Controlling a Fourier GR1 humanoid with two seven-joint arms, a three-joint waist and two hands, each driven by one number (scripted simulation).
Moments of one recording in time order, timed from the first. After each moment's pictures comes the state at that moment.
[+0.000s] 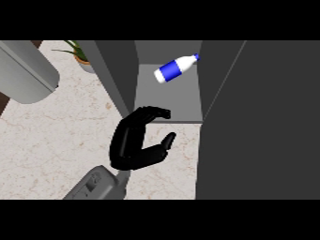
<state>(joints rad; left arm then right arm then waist) -0.34 0.11 -0.61 -1.34 0.61 0.33 -0.53 0.92 -0.19 0.13 -2.42 -0.20 0.54 -0.22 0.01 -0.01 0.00</state>
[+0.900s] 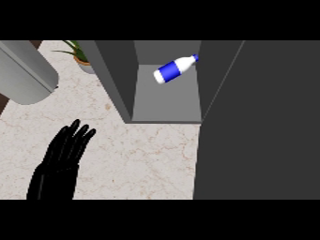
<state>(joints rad) 0.13 0.42 -0.49 -1.80 0.72 0.25 -0.55 0.99 -0.35 0.41 -2.50 -0.03 0.75 -0.26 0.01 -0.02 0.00</state>
